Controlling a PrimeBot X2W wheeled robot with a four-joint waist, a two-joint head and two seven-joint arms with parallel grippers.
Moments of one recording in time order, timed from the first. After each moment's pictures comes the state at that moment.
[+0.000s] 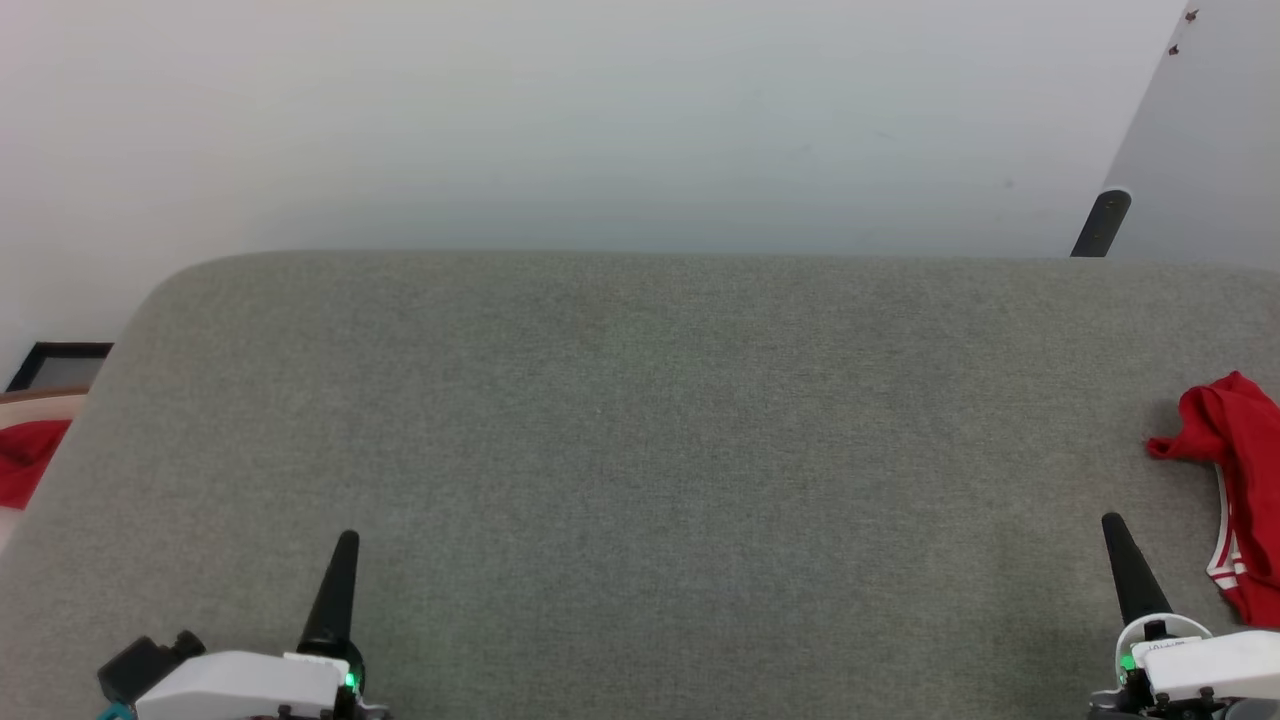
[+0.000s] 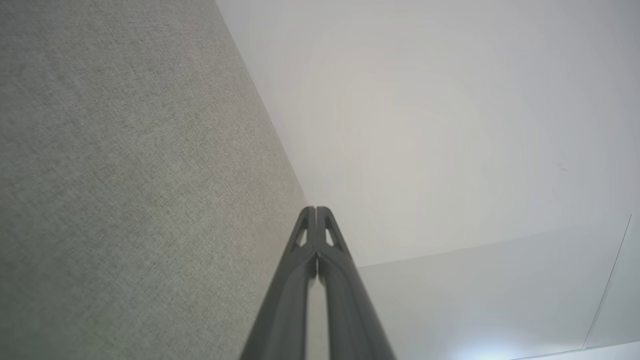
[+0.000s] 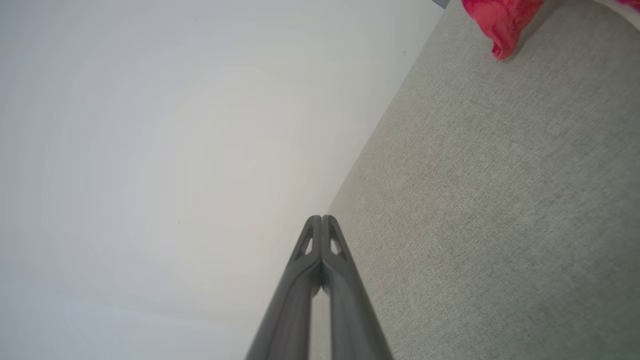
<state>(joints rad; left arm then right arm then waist) -0.05 0.09 0.09 0.24 -1.32 -0.13 0.03 -0.05 -0.07 -0.13 0.22 1.23 0.13 0.05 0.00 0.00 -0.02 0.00</state>
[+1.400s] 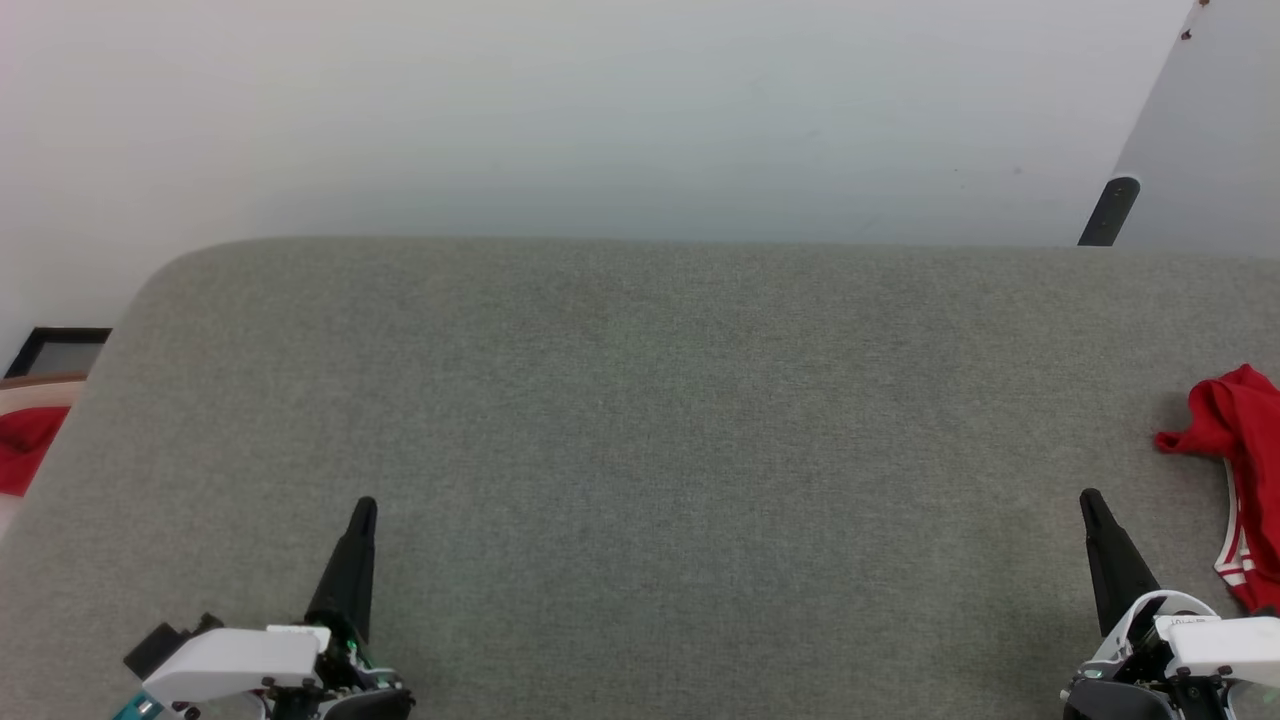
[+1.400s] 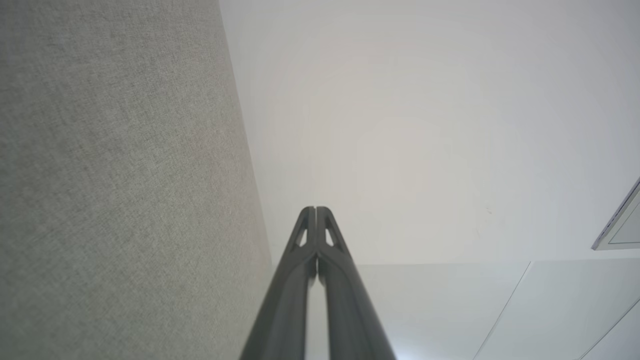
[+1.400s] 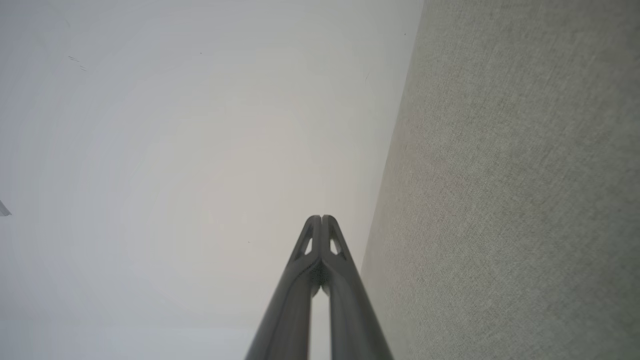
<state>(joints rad) -0.10 0.05 0.11 0.24 -1.59 -0.13 0.11 -0.10 -0.05 -0.12 0.24 1.59 0.13 0.11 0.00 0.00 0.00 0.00</state>
